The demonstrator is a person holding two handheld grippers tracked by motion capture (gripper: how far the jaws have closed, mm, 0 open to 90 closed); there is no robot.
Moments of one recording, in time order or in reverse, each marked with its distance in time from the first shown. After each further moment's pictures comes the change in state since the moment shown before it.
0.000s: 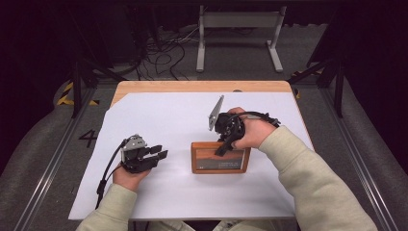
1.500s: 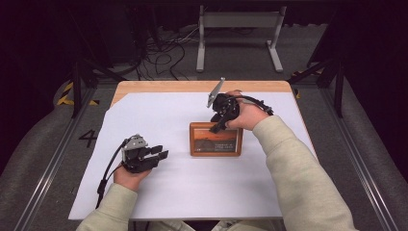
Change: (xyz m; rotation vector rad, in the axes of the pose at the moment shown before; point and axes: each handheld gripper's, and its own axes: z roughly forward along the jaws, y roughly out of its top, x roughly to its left) left arm 0.001 -0.001 0.002 0.007 -0.018 -0.010; right arm -0.070 0.001 0.001 -0.109 -0.175 0.057
